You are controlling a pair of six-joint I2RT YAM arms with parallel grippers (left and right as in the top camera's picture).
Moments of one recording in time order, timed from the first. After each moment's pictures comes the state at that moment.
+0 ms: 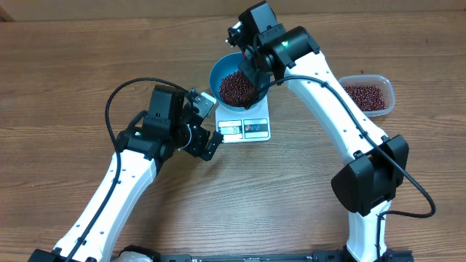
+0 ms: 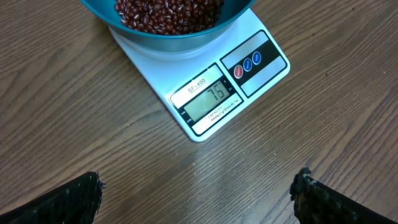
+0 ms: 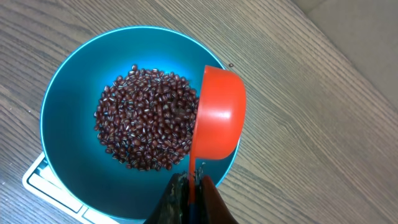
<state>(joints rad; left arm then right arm) -0.29 1.37 0.99 -0.63 0.26 0.21 0.51 2.09 2.09 -1.07 0.12 -0.26</state>
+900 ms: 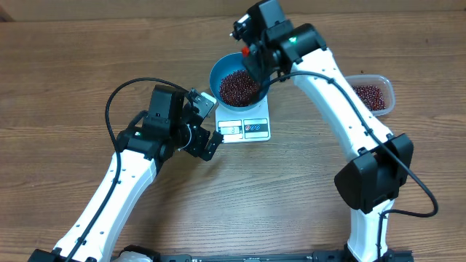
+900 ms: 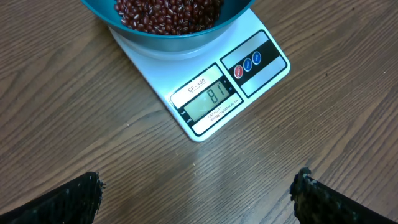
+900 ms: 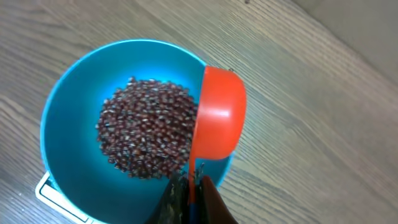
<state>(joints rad) -0.29 1.37 0.99 -0.63 0.26 0.21 0.45 2.09 2.09 -1.05 0.02 -0.23</state>
